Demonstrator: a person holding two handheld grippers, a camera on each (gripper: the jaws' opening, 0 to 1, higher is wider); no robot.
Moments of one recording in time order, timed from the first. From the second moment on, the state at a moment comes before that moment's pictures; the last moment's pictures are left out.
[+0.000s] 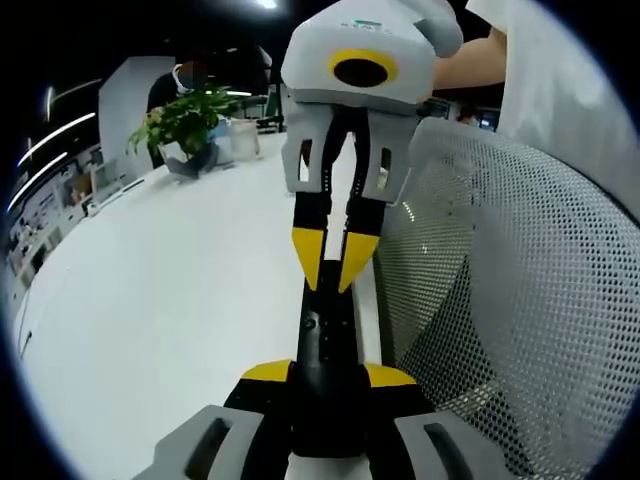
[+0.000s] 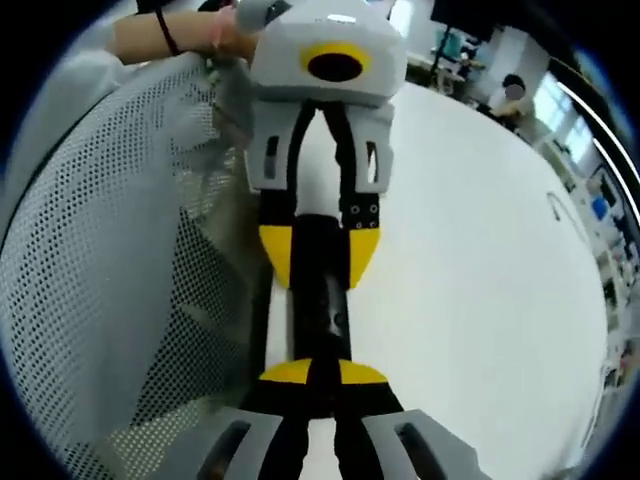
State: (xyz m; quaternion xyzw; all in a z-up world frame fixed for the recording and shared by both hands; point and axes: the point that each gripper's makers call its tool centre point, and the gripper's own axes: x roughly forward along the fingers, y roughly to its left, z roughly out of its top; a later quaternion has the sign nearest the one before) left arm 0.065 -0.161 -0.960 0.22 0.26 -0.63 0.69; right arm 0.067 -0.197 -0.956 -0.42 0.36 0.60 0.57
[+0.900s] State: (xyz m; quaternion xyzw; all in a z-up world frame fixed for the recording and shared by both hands) left arm 0.064 -0.161 -0.960 0.22 0.26 -0.63 0.69; right arm 0.067 -0.191 -0.954 -0.40 0.34 0.61 0.59
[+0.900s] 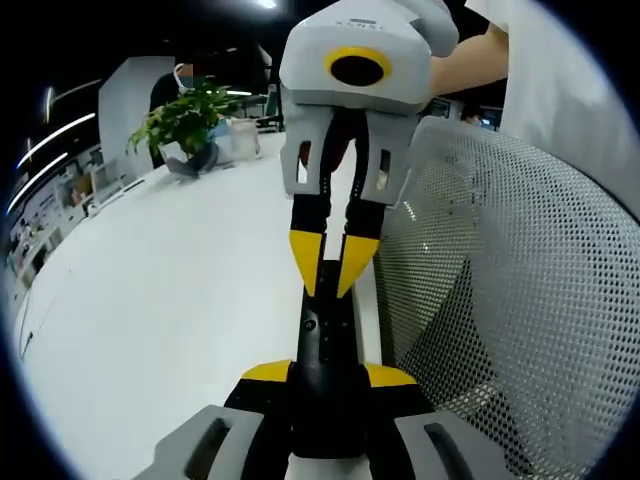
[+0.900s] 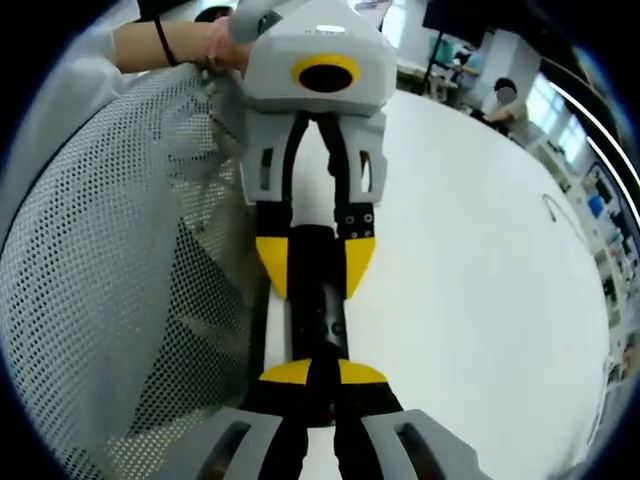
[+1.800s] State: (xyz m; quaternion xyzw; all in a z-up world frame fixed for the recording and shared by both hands) left arm 0.065 -0.161 -0.960 0.22 0.26 -0.63 0.69; right arm 0.067 -0.189 -0.956 -0.43 0.36 0.60 0.57
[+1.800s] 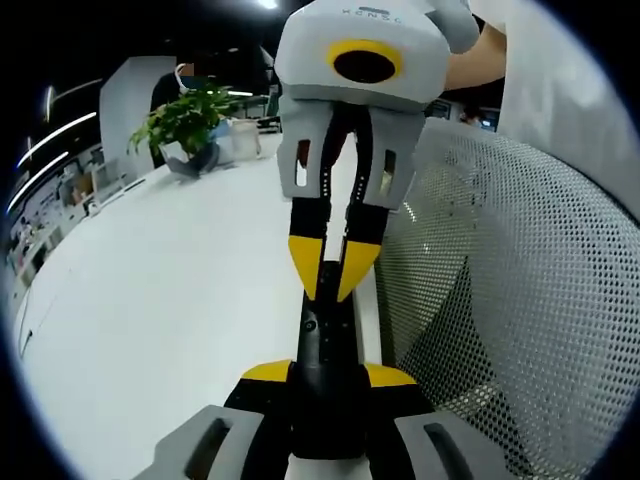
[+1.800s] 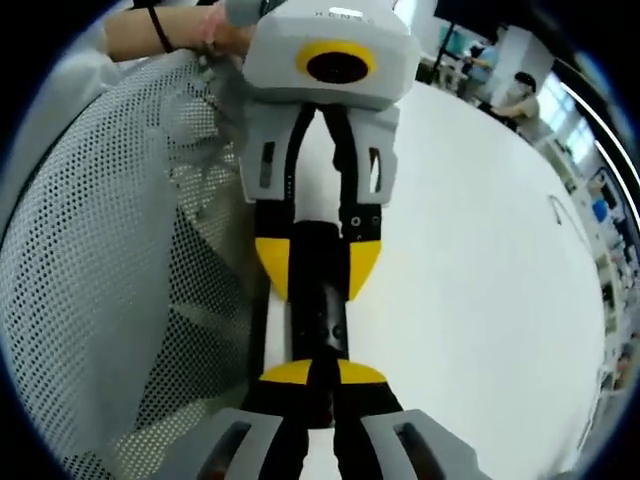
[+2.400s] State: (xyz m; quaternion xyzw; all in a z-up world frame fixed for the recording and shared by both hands) left arm 0.064 -0.160 -0.960 0.22 0.26 -0.63 0.69; right arm 0.067 -0.185 -0.959 -0.46 0.38 0.60 0.53
